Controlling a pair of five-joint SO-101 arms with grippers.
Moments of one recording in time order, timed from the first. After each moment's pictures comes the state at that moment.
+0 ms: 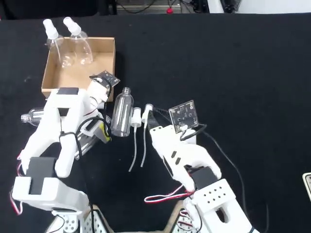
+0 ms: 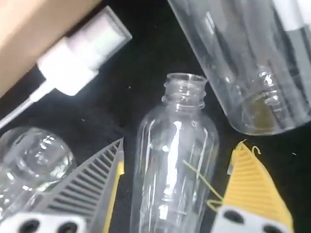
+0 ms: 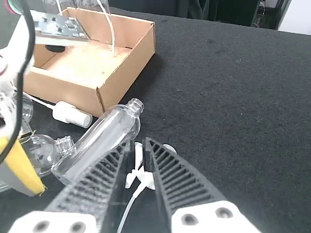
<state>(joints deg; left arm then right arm) -5.0 0.2 28.0 61.0 -39.3 -23.6 -71.6 88.8 15.1 -0.9</state>
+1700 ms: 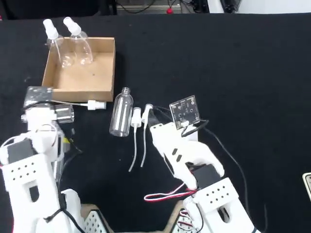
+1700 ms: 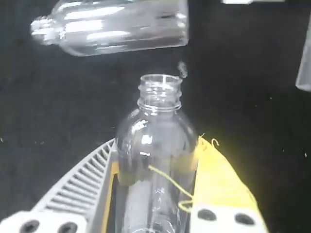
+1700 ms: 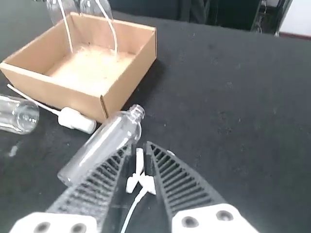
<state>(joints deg) -27.7 -55.3 55.3 71.3 -21.1 -23.6 -71.6 80.9 24.8 -0.9</state>
